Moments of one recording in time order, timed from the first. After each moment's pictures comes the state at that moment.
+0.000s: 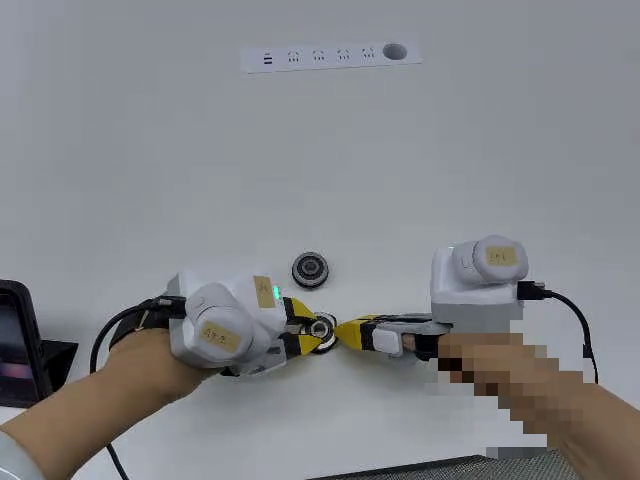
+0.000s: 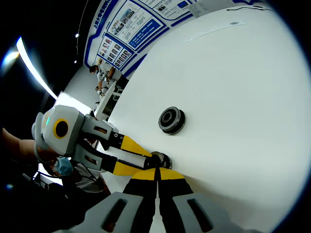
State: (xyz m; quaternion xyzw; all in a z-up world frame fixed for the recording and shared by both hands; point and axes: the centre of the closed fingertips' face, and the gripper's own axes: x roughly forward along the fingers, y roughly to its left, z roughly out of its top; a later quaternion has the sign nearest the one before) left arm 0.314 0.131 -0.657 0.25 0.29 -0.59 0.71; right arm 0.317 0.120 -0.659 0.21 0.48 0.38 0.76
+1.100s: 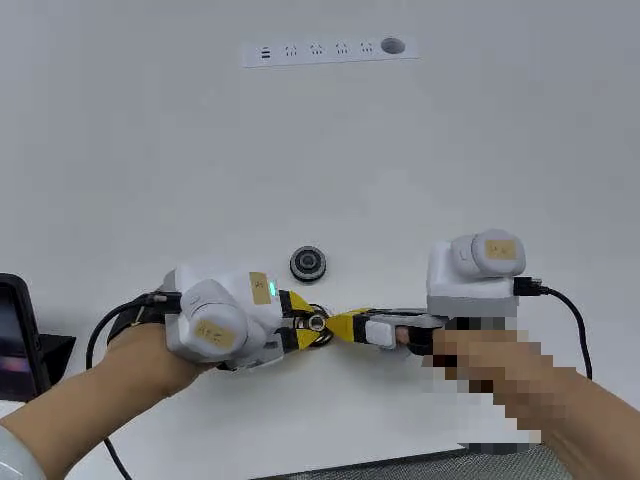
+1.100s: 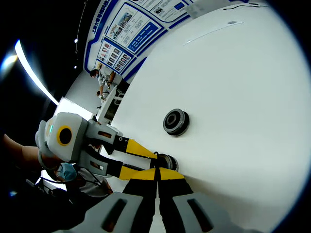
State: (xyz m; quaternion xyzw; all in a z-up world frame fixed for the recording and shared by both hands) left arm 0.313 0.131 -0.655 0.26 0.27 -0.59 0.71; right arm 0.316 0.125 -0.652 0.23 0.47 0.38 0.76
